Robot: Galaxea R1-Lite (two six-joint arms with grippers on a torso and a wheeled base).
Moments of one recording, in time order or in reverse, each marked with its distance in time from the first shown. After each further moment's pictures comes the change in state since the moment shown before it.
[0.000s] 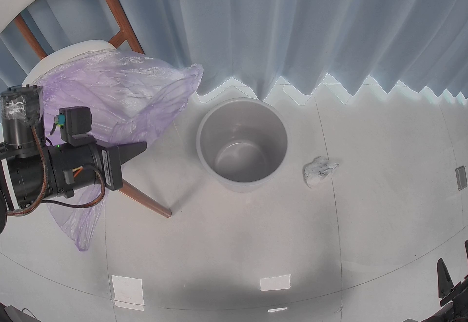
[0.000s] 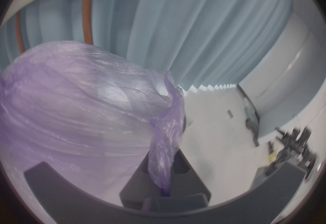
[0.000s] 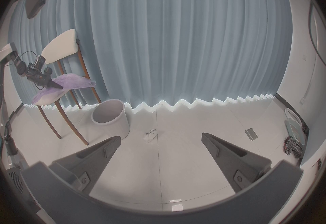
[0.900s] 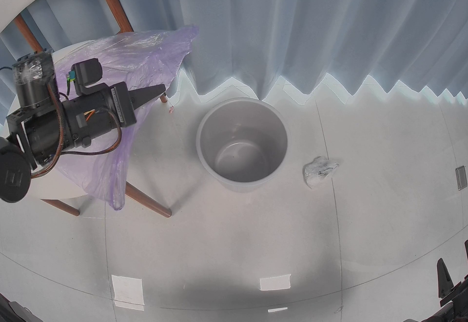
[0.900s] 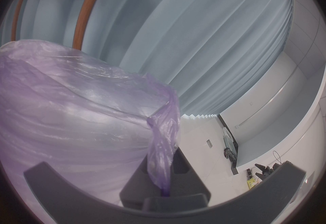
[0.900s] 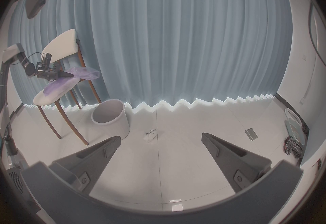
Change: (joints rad) left arm 0.072 0.165 -0.155 -0.275 -0.224 -0.232; right arm 0.000 0.000 0.000 0.000 0.000 0.000
